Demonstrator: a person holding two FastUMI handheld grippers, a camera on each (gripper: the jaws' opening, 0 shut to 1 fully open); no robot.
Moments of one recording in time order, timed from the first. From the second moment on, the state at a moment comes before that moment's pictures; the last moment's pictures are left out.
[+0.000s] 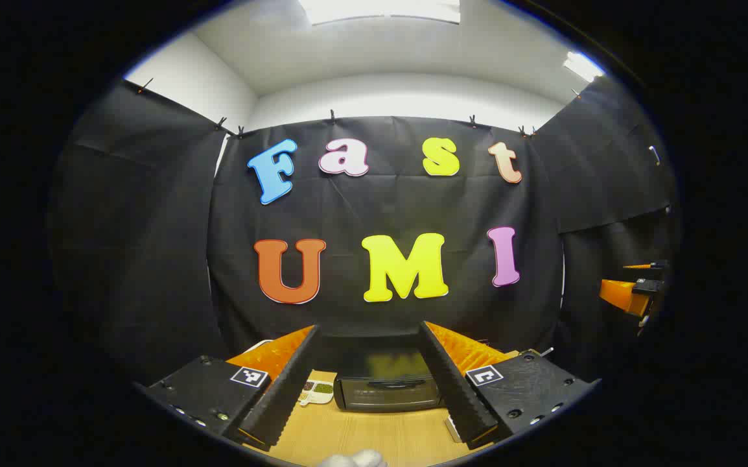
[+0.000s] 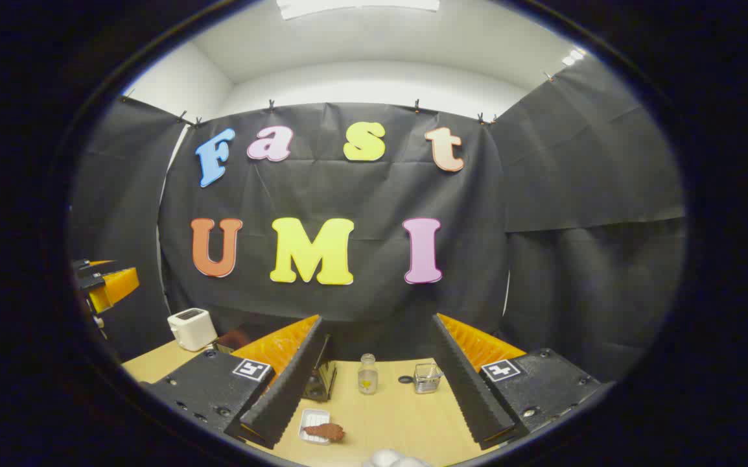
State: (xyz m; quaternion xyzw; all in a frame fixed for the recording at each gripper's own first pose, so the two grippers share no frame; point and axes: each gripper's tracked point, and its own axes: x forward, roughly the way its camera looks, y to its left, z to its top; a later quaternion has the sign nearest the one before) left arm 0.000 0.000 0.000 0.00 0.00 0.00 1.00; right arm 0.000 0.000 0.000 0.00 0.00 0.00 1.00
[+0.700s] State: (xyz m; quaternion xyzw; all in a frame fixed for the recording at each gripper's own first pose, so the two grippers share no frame) left arm 0.055 -0.014 -0.021 0.01 0.00 -0.02 1.00; right arm 0.002 0.002 0.005 -0.03 0.00 -0.01 1.00
